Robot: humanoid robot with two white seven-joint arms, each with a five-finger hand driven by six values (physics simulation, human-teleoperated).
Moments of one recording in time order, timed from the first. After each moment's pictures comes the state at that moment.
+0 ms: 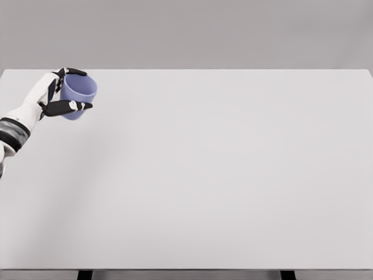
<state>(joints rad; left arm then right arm) -0.30 0.62 -0.27 -1.57 0.25 0.14 -0.10 0.00 0.00 -0.20 0.05 -0.06 -0.07 0.10</state>
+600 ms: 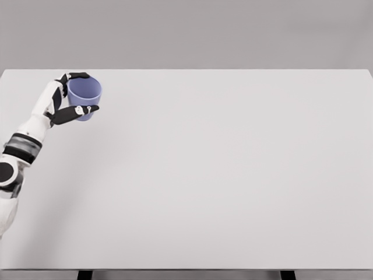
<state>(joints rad) -0.26 0.49 -0.22 -1.38 0.25 -0.18 -0.10 0.00 0.00 -0.20 0.05 -0.06 -0.07 0.10</state>
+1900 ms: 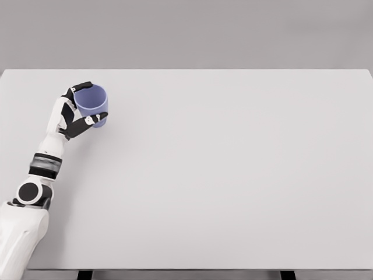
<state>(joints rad) -0.25 0.31 -0.19 -1.14 0.32 -0.50 -0.10 0.00 0.00 -0.20 0.05 -0.06 -0.07 0.10</state>
